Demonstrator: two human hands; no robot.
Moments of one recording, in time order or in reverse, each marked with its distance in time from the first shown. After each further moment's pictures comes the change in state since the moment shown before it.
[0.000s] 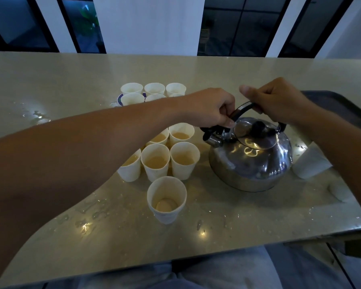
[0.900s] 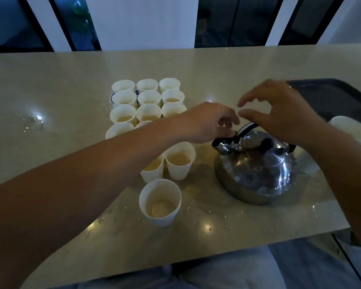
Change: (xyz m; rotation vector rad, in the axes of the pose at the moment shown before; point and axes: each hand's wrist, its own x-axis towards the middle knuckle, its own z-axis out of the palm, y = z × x) left_hand -0.002 -0.001 0.038 0.064 0.024 0.006; right_hand -0.026 0.023 0.012 -0.294 0.037 -0.210
